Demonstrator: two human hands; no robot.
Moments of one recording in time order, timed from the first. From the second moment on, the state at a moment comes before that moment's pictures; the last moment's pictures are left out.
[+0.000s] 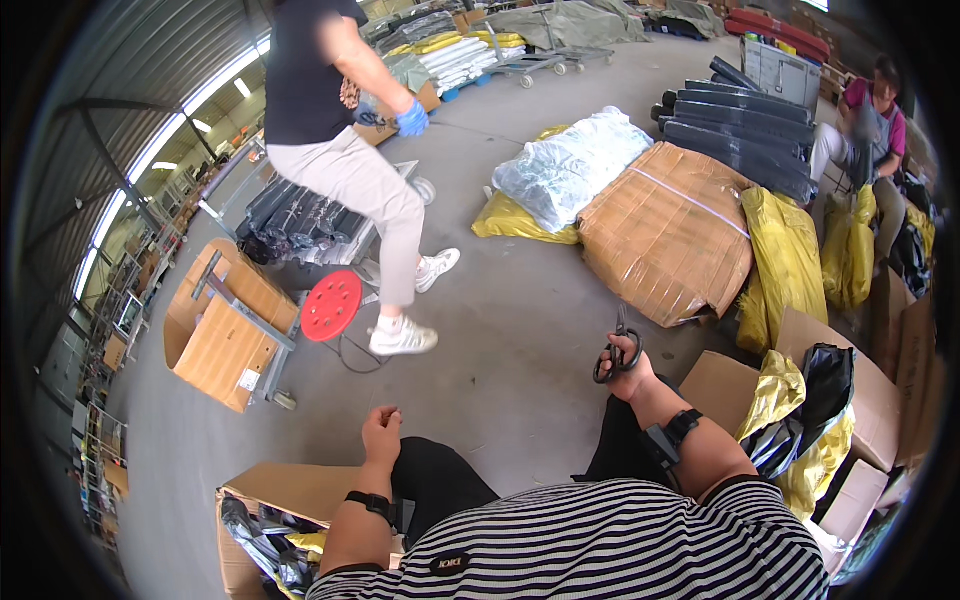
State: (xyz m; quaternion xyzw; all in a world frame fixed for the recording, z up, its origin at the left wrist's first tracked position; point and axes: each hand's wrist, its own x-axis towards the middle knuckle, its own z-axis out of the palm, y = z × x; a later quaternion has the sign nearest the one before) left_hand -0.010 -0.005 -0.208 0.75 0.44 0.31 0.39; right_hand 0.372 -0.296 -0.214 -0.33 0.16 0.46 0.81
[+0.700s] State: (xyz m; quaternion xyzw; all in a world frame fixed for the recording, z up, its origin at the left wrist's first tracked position) left_hand -0.056 -0.023 -0.194 0.74 0.47 0.37 0.30; right_hand 0.355 -0.276 -0.227 -0.37 0.11 0.49 0.79
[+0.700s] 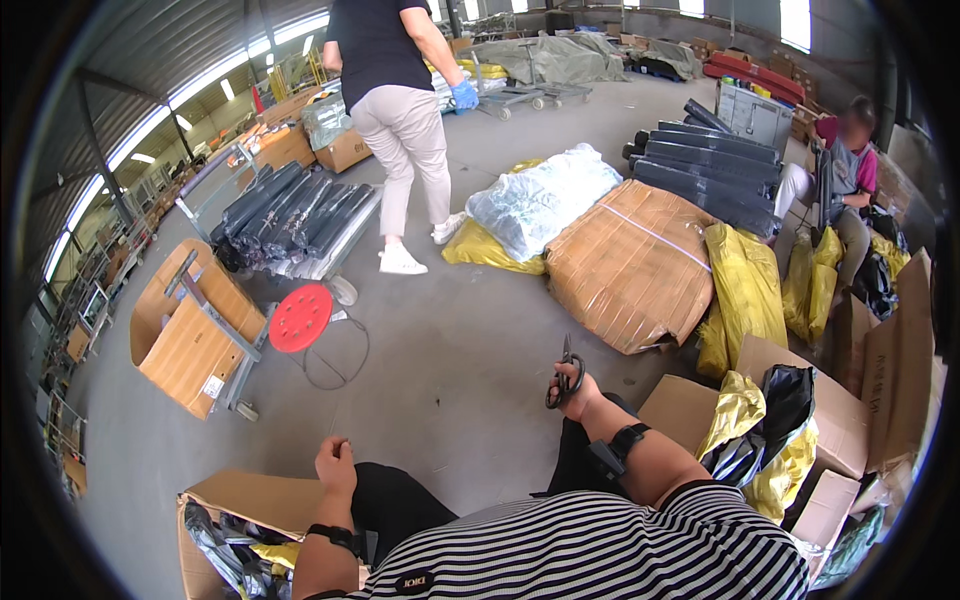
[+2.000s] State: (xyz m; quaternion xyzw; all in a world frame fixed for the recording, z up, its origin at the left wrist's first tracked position) left_hand 0.056 0.003 -0.176 0.20 0.32 0.42 0.82; right_hand 0.354 -0.276 -0.222 -0.45 0.14 0.48 0.74
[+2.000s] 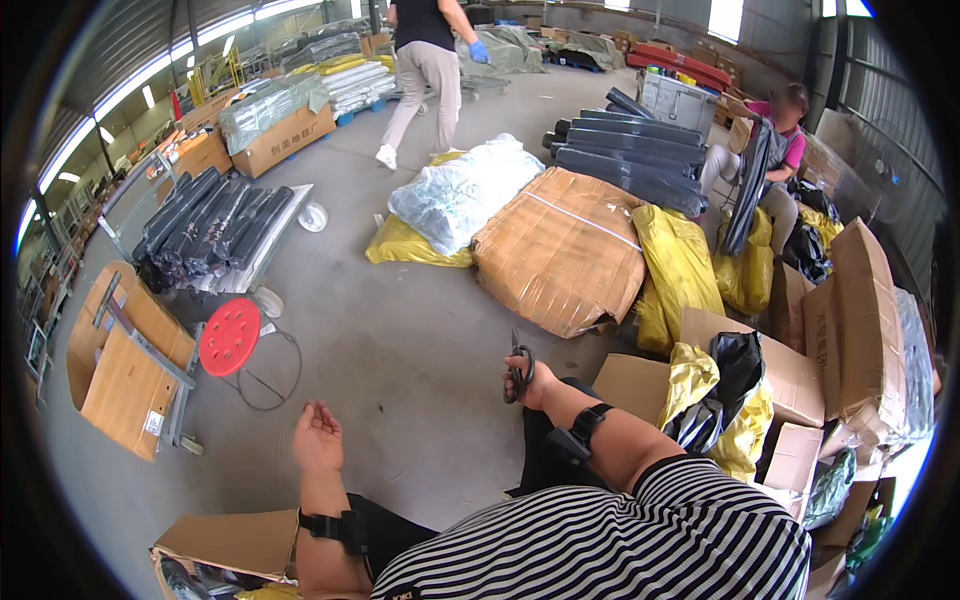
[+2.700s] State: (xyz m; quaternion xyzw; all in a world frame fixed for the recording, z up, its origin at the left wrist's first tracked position) left_hand 0.056 -0.007 -0.176 0.27 0.38 0.36 0.81; right_hand 0.347 -0.248 -0.233 -0.50 0.13 0.48 0.71
